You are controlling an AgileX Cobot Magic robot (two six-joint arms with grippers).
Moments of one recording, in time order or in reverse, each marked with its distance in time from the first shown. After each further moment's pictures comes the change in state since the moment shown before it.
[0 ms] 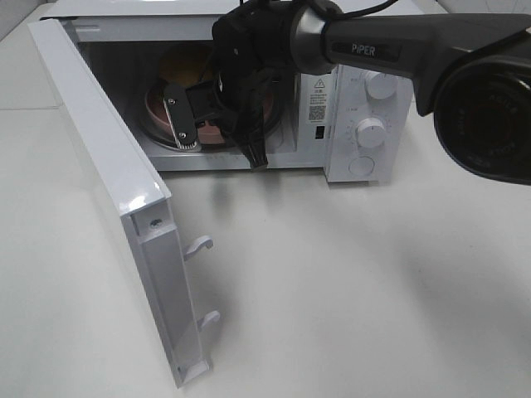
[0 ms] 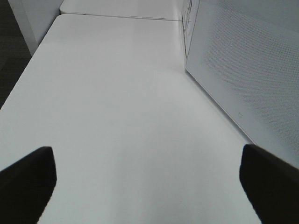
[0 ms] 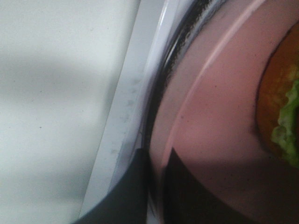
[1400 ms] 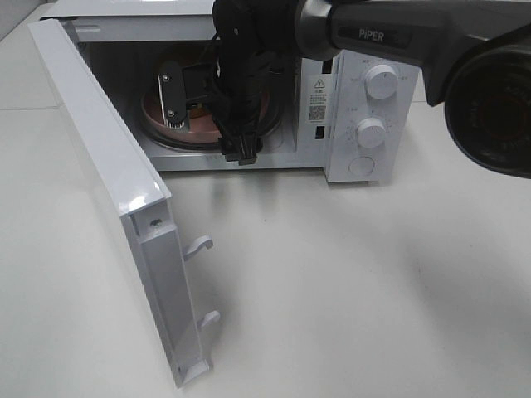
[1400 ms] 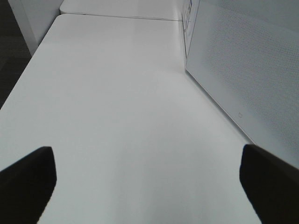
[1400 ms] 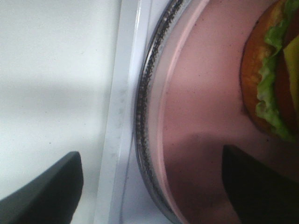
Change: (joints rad) left arm 0.000 0.000 0.000 0.000 0.000 0.000; right arm 0.000 -0.024 -0.016 0.062 0.038 0.104
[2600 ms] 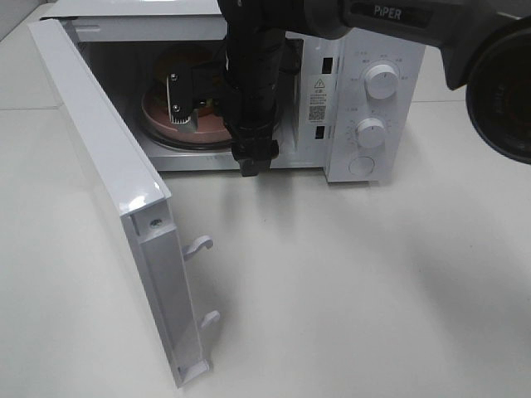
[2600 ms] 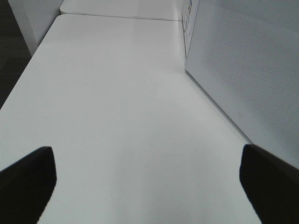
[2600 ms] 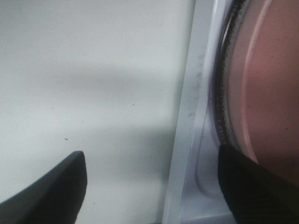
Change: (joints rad) left arm 0.000 0.000 0.000 0.000 0.000 0.000; right arm 0.000 -0.054 0.000 0.075 0.268 0.012
